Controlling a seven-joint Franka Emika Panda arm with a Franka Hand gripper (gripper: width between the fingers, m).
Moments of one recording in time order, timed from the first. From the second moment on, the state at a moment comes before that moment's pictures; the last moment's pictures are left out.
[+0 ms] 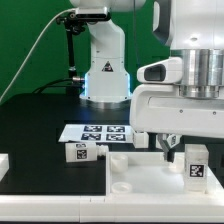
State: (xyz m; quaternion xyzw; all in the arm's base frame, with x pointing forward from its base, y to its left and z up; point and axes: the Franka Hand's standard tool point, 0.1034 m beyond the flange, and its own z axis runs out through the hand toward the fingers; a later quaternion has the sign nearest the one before) arm 0.648 0.105 0.073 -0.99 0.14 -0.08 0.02
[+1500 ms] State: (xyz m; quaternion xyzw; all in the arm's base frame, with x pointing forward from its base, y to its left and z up) arm 0.639 0.103 0.069 -0.66 0.75 -0.03 0.04
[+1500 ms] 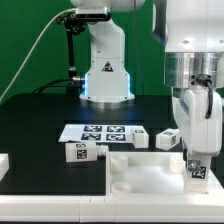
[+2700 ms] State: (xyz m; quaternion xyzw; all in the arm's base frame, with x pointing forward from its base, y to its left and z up) arm 0.645 0.106 0.073 -0.98 0.17 -0.06 -0.01
